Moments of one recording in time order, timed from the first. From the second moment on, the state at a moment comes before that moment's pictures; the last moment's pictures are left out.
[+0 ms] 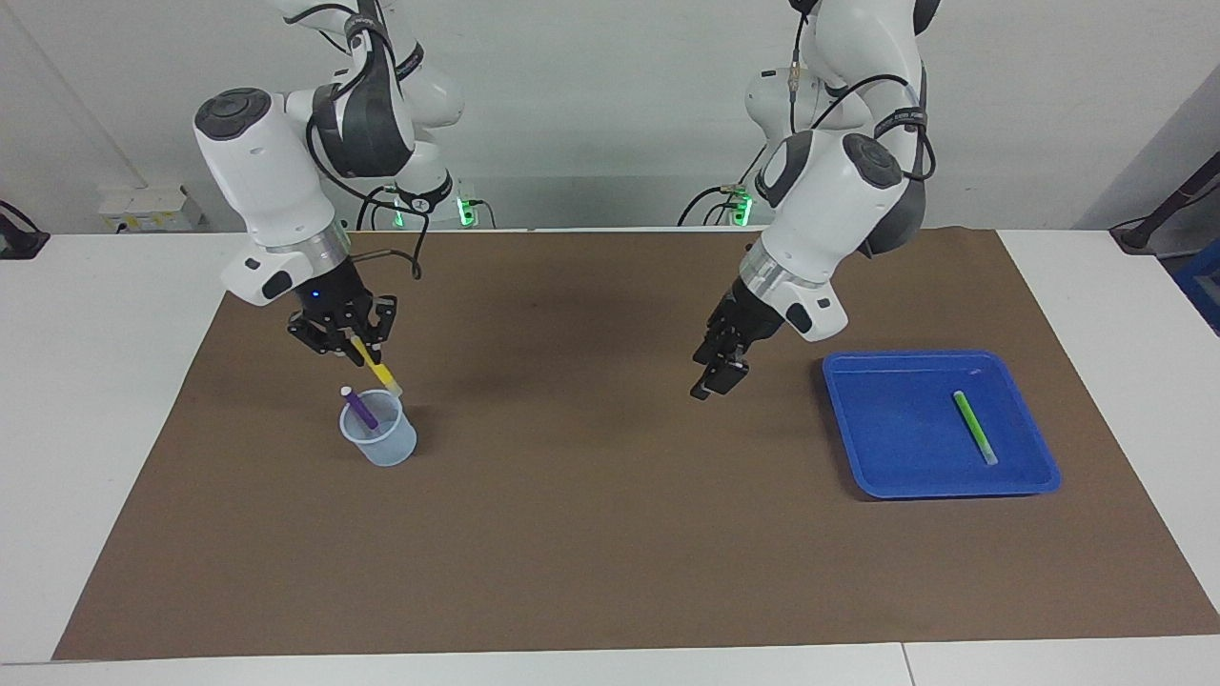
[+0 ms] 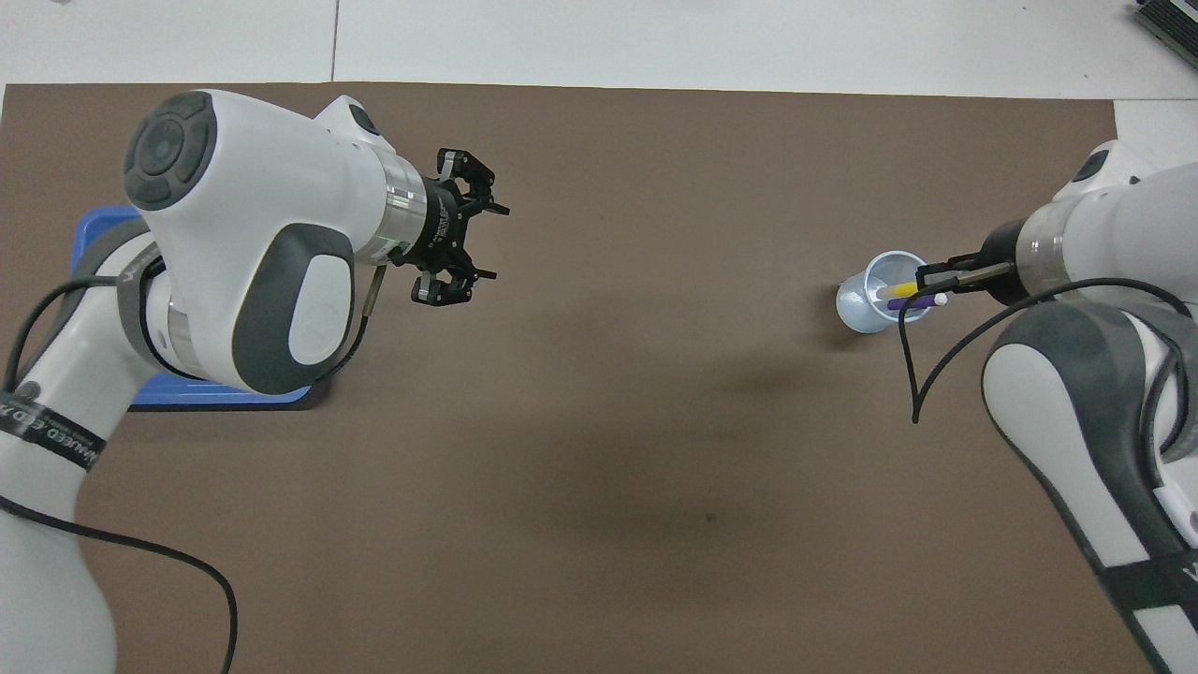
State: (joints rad) left arm -0.16 0.26 -0.27 -1.64 -0.29 2.13 -1.51; right arm -0.10 0.04 0.15 -1.89 0.03 2.07 -0.12
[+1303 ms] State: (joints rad) left arm 0.22 0.23 -0.26 -1.64 -0.05 1.88 -0.45; right arm -0.14 0.13 0.15 -1.95 0.01 2.17 -0.11
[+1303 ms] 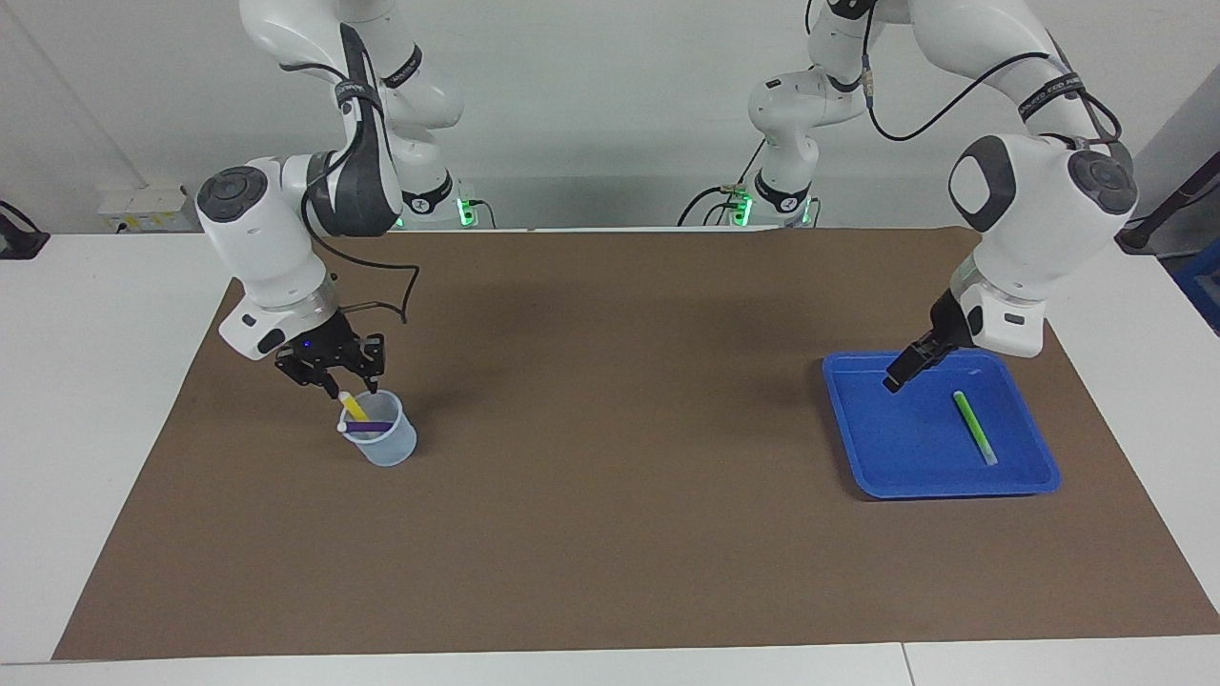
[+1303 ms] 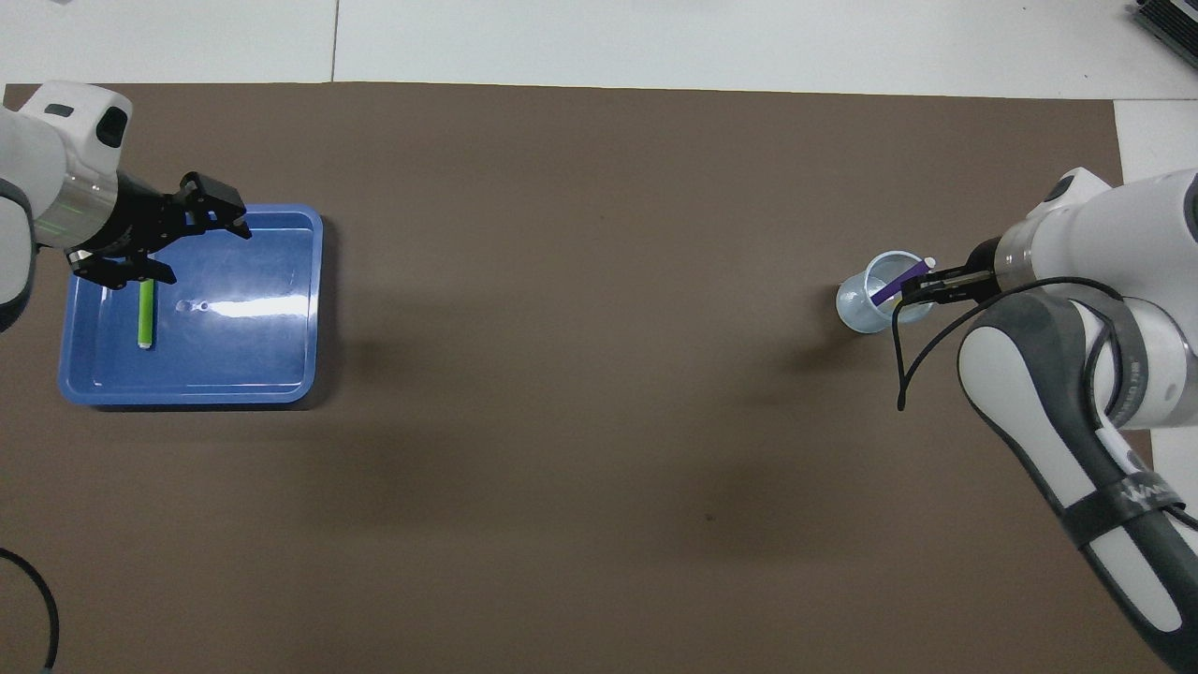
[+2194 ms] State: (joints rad) left arm 0.34 0.26 -0.26 -1.68 0.12 2.01 -0.01; right arm -0.14 0.05 0.15 -1.64 -0.05 1.68 -0.11
